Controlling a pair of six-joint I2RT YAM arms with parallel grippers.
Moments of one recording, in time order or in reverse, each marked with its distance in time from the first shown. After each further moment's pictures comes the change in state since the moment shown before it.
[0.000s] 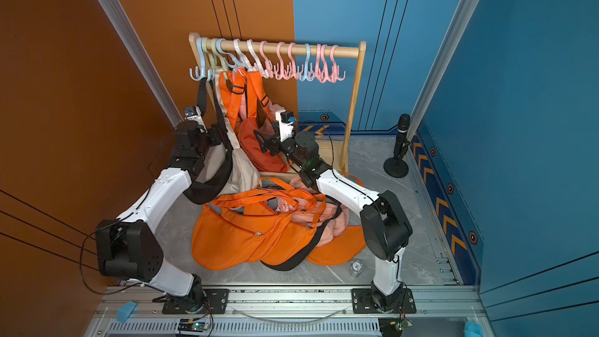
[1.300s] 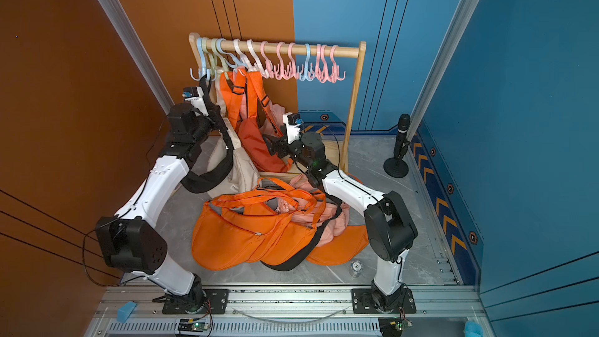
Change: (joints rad) left arm -0.010 0.049 0.215 -0.087 0.245 -0.069; right arm -0.047 -0.033 -0.045 -0.051 -0.043 0.004
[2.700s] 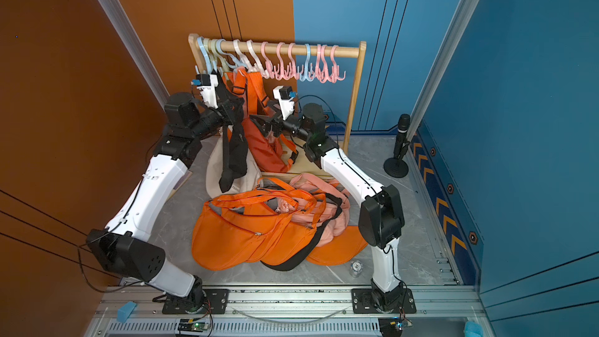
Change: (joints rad) left arm -0.112 -0.072 0.131 -0.114 0.333 -0.146; right arm -0.055 0.200 0.483 -0.167 -0.340 -0.021
